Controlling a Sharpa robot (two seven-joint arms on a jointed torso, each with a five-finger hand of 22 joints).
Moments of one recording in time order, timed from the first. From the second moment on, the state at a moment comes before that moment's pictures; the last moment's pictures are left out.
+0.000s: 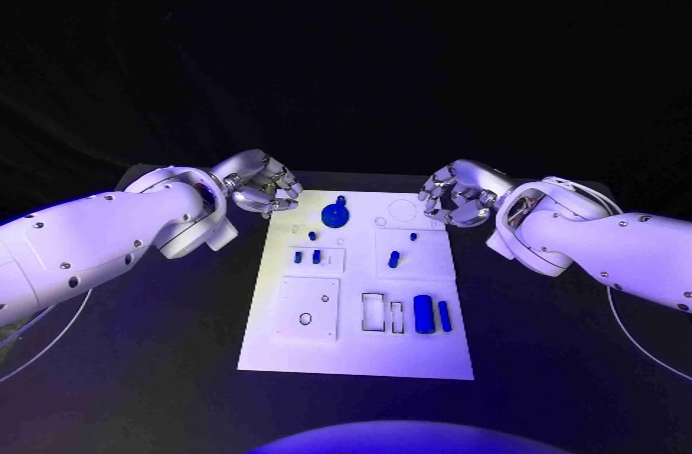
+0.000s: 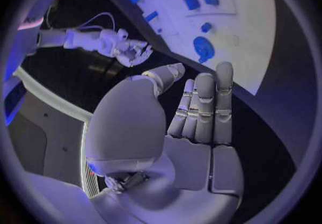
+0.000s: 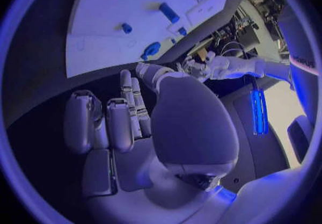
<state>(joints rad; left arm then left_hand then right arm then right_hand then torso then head) 1.26 -0.81 -0.05 1.36 -0.82 -0.18 0.12 1.36 -0.25 0.60 0.05 0.25 0.88 0.19 0.23 0.33 0.96 0.13 0.32 0.15 1.13 0.05 1.17 0.53 0.18 1.05 0.14 0.94 0.66 1.24 -0.89 -0.12 1.49 -1.27 -0.36 -0.03 1.41 -0.26 0.57 0.17 0.17 0.90 0.16 0.32 0.34 1.06 0.09 0.28 0.28 1.47 0.01 1.42 1.24 0.05 1.45 0.11 1.32 1.31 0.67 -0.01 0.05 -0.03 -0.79</state>
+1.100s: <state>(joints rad) 1.26 -0.90 -0.05 1.47 -0.08 -0.22 0.42 1.38 -0.22 0.58 0.05 0.26 0.90 0.18 0.25 0.32 1.00 0.11 0.44 0.19 1.08 0.03 1.17 0.50 0.18 1.03 0.13 0.92 0.65 1.18 -0.80 -0.13 1.47 -1.72 -0.28 -0.19 1.38 -0.26 0.59 0.10 0.13 0.95 0.16 0.28 0.33 1.12 0.09 0.21 0.18 1.46 0.02 1.42 1.25 0.05 1.46 0.11 1.35 1.31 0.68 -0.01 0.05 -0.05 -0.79</state>
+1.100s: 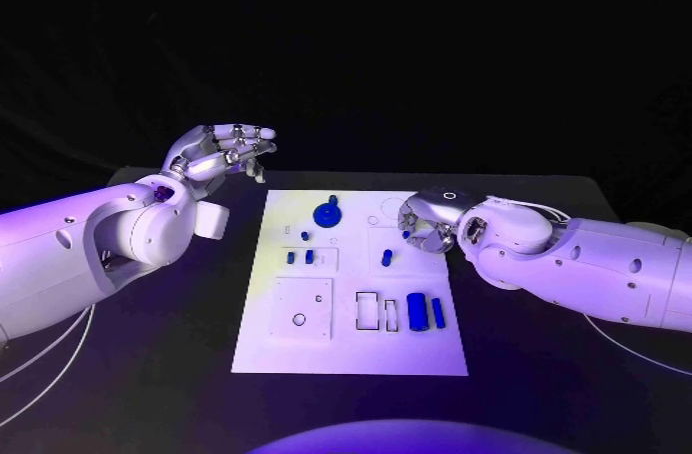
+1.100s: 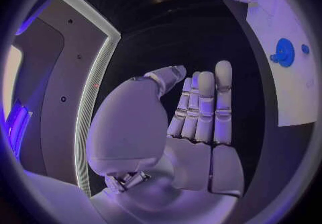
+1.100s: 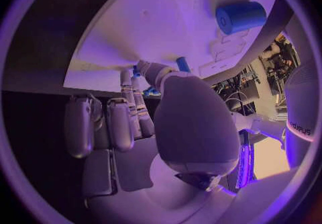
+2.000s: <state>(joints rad) 1.26 -0.90 -0.05 1.47 -0.07 -0.23 0.42 1.38 -0.22 0.58 0.04 0.26 0.87 0.19 0.25 0.31 0.98 0.12 0.46 0.19 1.08 0.04 1.18 0.49 0.18 1.03 0.13 0.92 0.65 1.17 -0.77 -0.12 1.45 -1.74 -0.27 -0.21 1.37 -0.22 0.64 0.06 0.11 1.02 0.13 0.31 0.34 1.20 0.07 0.20 0.18 1.46 0.00 1.43 1.25 0.05 1.46 0.10 1.42 1.31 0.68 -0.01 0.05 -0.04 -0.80</state>
